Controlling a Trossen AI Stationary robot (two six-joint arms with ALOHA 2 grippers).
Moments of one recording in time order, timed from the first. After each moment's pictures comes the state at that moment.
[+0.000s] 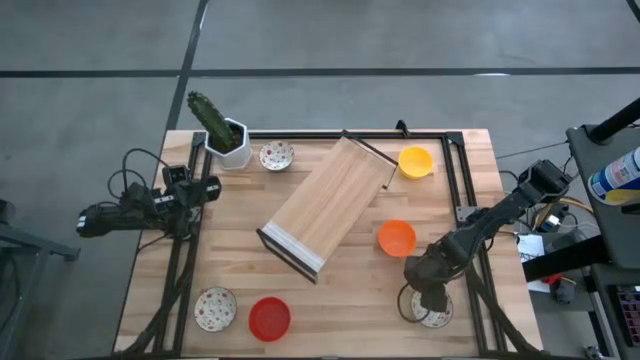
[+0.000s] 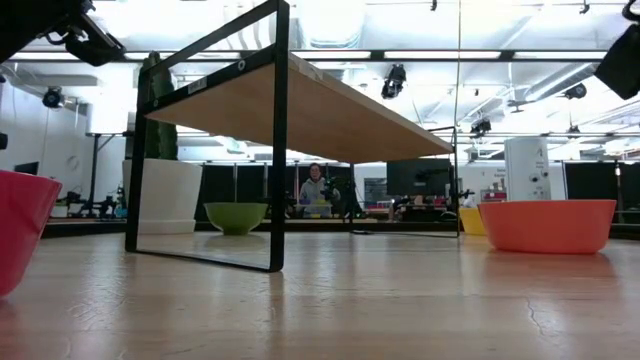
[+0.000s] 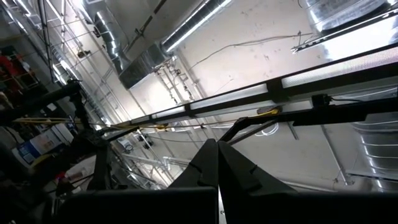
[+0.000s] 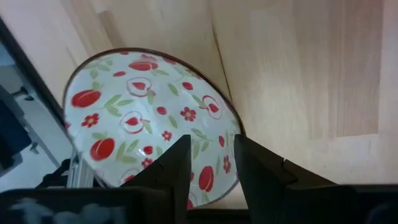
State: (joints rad) left arm 0.02 0.02 0.07 0.70 -0.05 -1.05; right arm 0.61 1.39 0.83 -0.86 -0.31 0.98
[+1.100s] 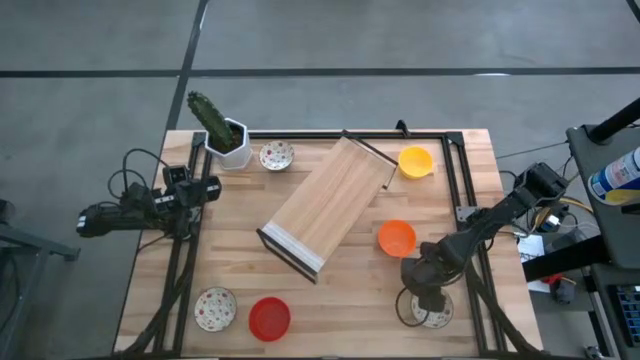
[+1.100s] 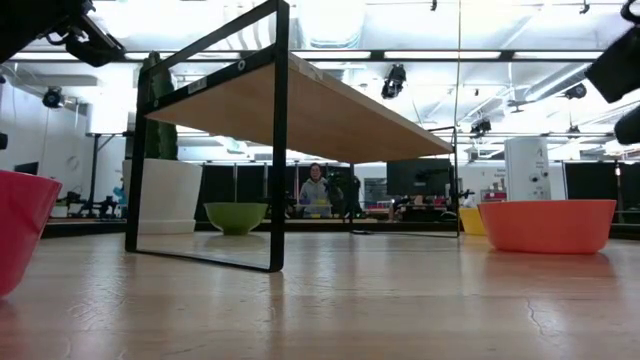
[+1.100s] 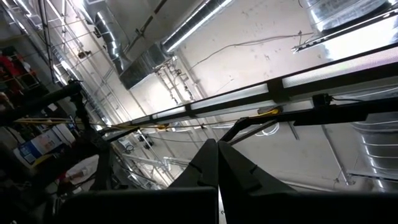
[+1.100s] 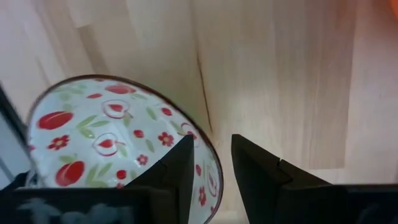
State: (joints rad) left arm 0.02 0.02 0.06 0.70 -0.05 -1.05; right arm 0.63 1.45 0.84 -0.85 -0.21 0.87
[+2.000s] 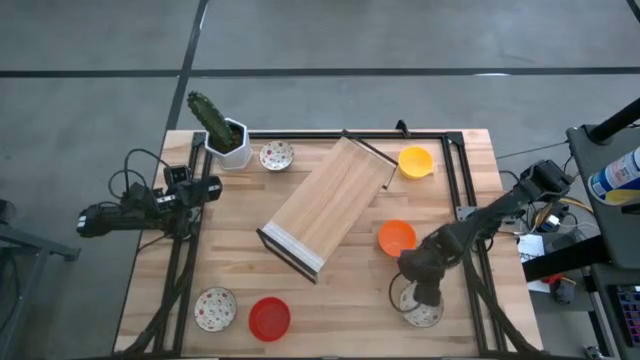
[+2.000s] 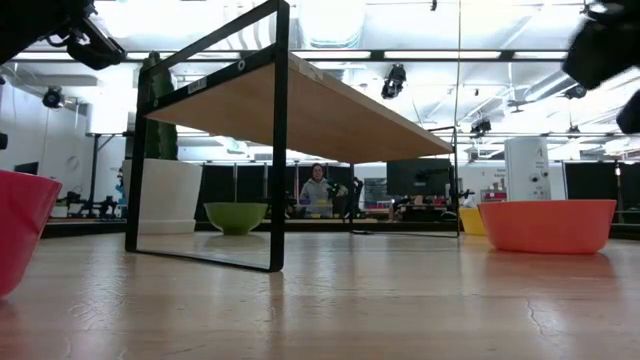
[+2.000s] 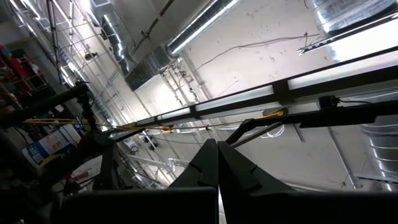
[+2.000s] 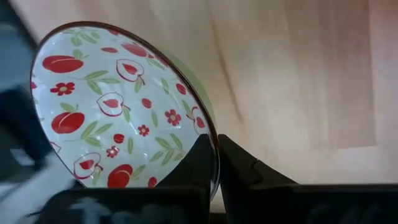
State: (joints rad) left arm 0.02 0.02 0.06 0.69 -0.07 -1.04; right arm 0.50 1.36 0.86 -0.86 -0.38 0.95
